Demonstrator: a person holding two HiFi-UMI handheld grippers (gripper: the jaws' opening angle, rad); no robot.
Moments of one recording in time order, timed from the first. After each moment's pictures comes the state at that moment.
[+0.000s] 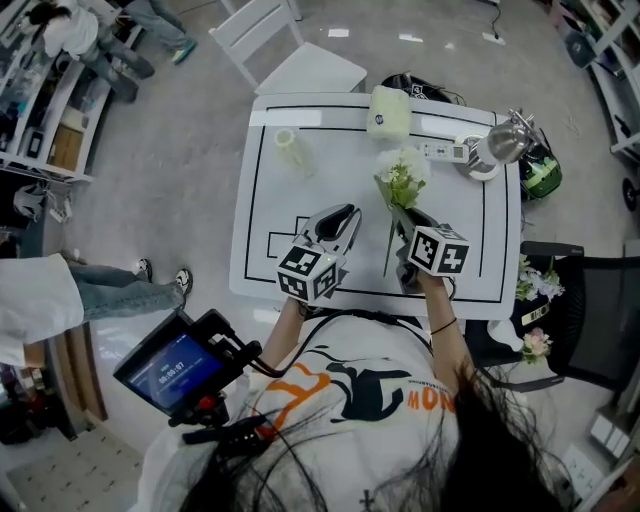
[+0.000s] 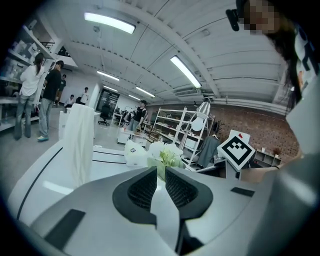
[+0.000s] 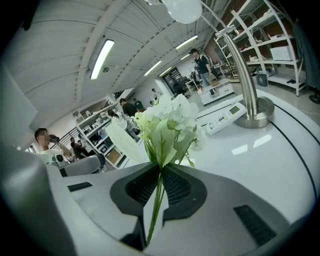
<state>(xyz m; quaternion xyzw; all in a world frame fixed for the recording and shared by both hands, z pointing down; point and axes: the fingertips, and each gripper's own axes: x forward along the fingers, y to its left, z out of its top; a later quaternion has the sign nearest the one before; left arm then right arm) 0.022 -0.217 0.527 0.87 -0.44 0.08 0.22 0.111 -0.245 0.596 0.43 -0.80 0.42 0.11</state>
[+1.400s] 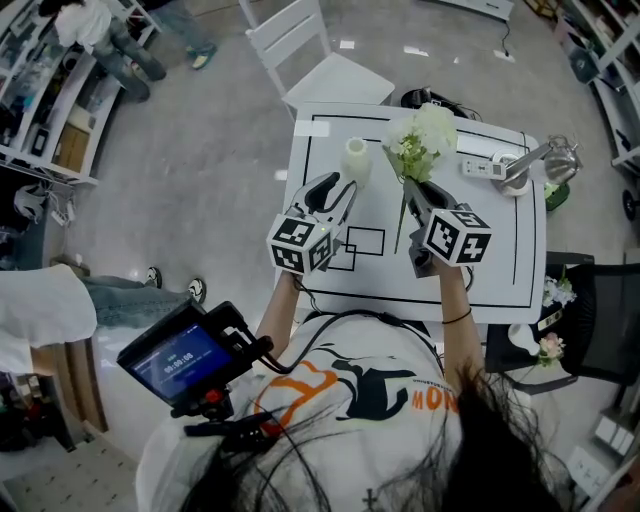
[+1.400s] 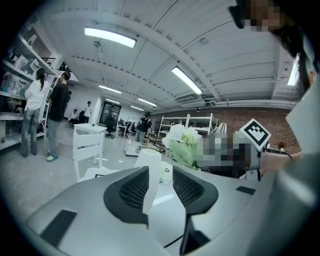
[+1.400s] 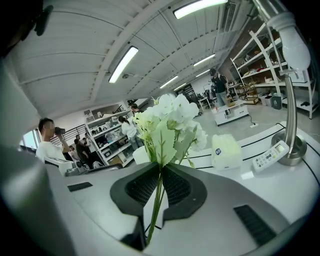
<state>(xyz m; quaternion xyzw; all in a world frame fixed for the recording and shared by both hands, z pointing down) -0.132 -0.271 0.482 0.86 -0.48 0.06 0.16 -0.010 -0.289 0.488 0.43 -0.84 0.32 0.07</state>
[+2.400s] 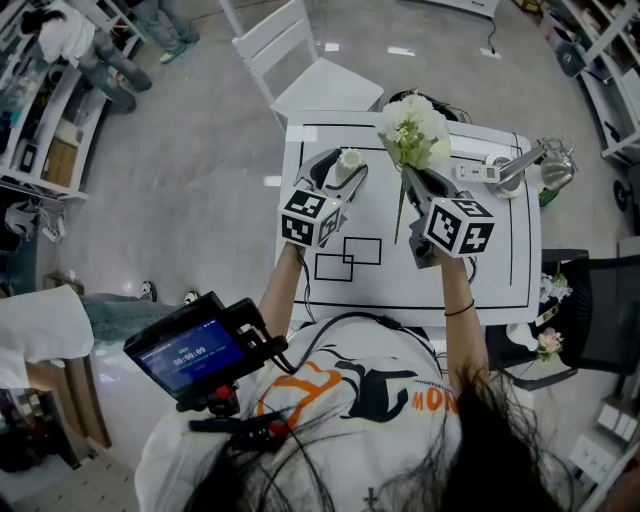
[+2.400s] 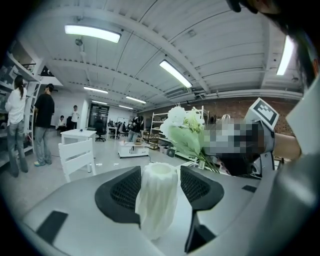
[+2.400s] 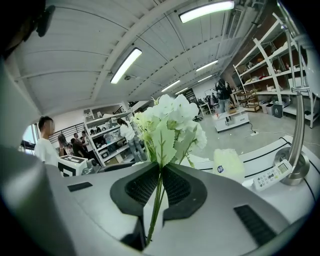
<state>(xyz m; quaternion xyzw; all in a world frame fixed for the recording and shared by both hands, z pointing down) -0.113 -0.337 0.481 0.89 -0.43 0.10 0.12 -0.012 -0.323 0.457 0.44 -0.85 0.28 0.06</state>
